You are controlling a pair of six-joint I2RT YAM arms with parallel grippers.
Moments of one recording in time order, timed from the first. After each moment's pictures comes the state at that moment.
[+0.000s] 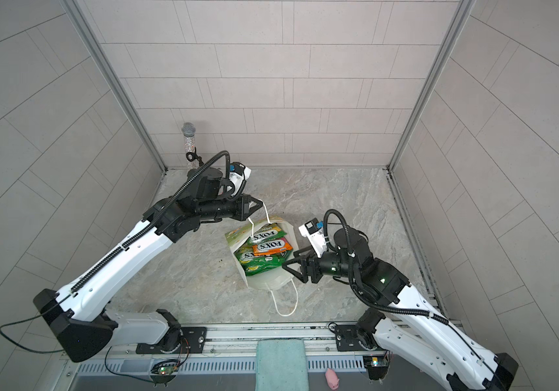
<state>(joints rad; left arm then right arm) -0.63 1.33 1.45 -0.66 0.30 -0.44 0.73 0.74 0.77 -0.47 -0.47 0.43</state>
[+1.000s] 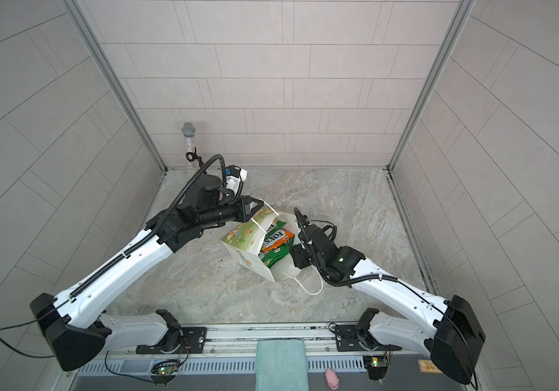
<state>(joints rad) -0.67 1.27 1.30 -0.47 0.22 -0.57 0.75 1.08 0.77 -0.47 0.14 0.38</state>
